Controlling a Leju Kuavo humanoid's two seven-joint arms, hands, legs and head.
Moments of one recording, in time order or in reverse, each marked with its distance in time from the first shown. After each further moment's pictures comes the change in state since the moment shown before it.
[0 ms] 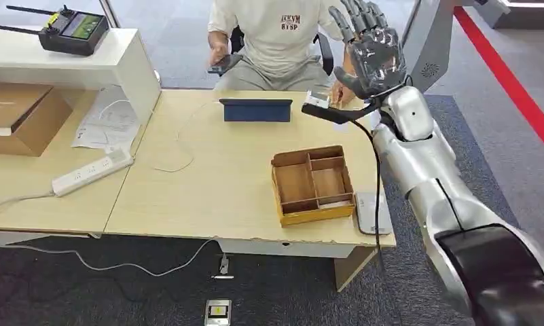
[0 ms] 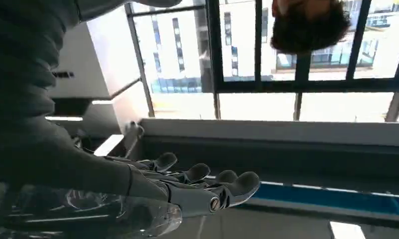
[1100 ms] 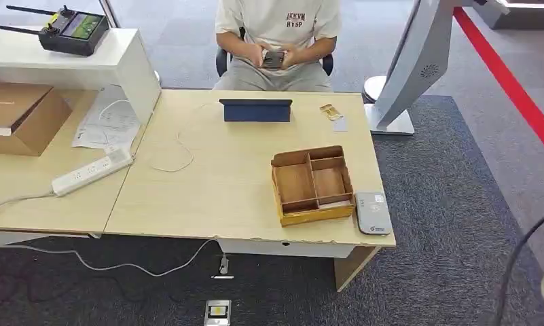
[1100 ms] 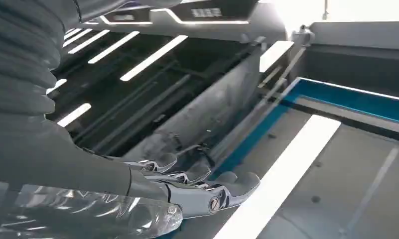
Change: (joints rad) left arm -0.001 -0.053 0.064 0.002 0.108 0.071 0.146; right arm 0.122 -0.452 -0.849 -0.218 0.068 0.000 -0.215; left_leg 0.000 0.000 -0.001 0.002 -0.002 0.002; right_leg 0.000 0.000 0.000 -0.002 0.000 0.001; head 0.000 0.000
